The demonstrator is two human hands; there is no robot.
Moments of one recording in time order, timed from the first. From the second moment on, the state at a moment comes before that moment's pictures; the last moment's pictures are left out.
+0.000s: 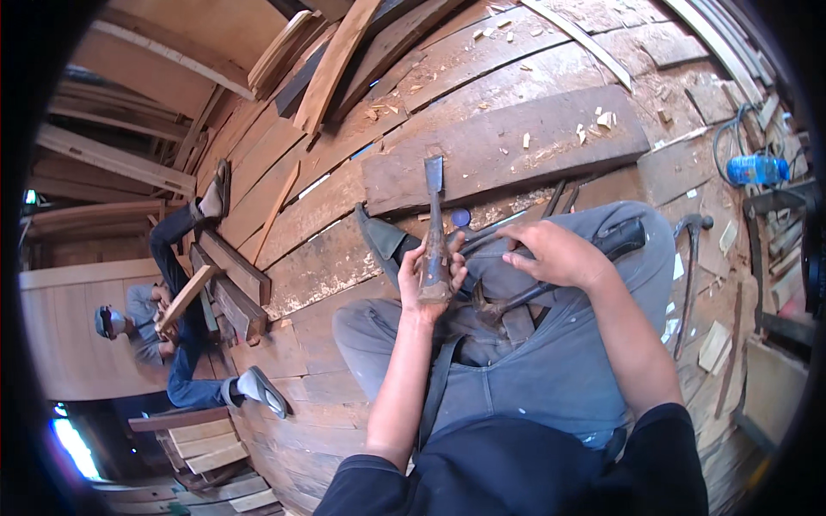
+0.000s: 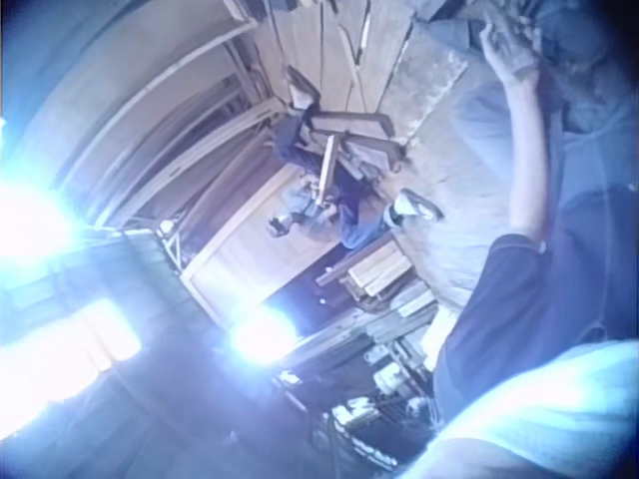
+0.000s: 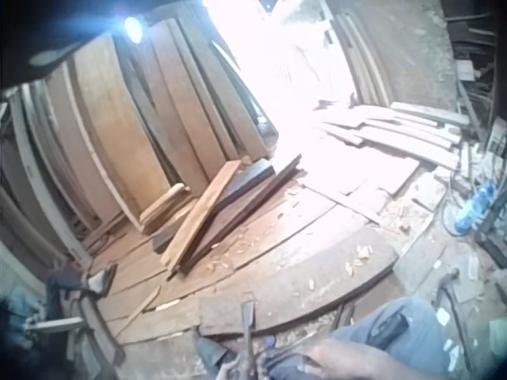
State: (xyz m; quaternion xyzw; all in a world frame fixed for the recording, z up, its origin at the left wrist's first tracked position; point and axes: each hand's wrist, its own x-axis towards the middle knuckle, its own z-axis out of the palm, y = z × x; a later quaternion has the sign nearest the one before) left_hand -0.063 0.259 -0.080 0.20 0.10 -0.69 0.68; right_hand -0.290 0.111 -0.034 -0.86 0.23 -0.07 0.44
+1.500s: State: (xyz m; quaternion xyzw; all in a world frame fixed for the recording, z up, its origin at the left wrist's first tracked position) left_hand 0.068 0.140 -0.038 0.37 -0.16 -0.20 0.89; right_hand -0.271 0.104 -0.014 -0.82 0.29 -0.05 0.49
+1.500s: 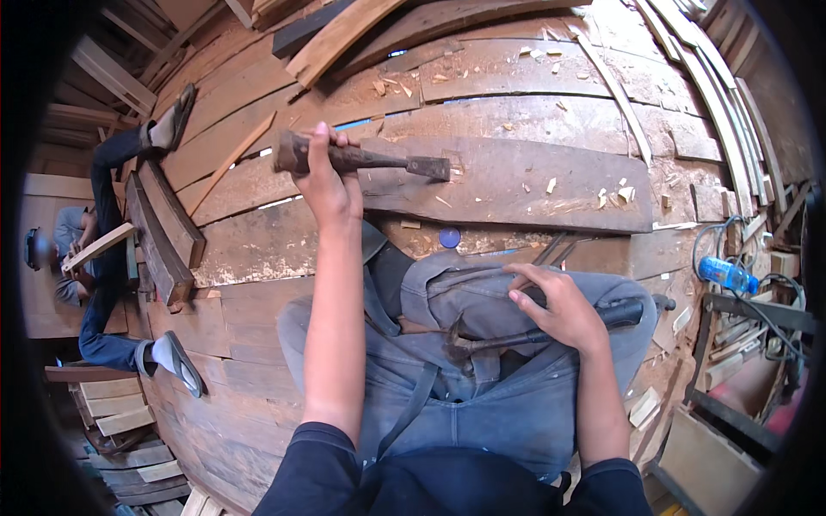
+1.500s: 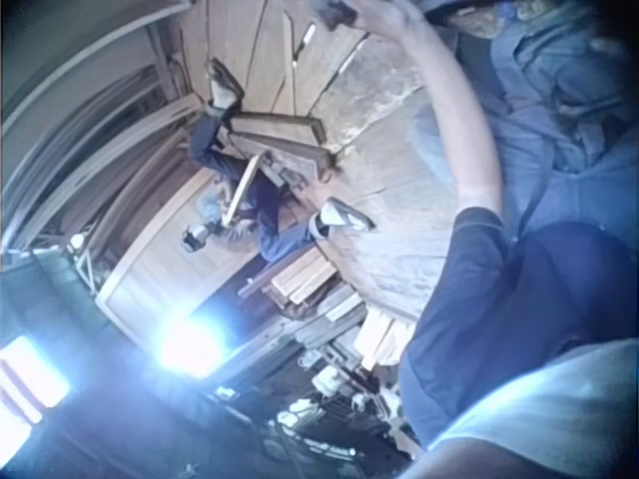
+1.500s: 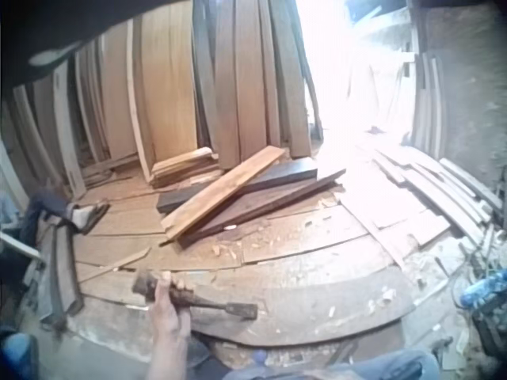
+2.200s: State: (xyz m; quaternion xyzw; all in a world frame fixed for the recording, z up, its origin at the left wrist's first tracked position) left_hand 0.115 0.132 -0.055 0.36 -0.09 -0.26 0.89; right_hand -0.258 0.099 -0.022 -0.88 0.27 -0.01 0.40
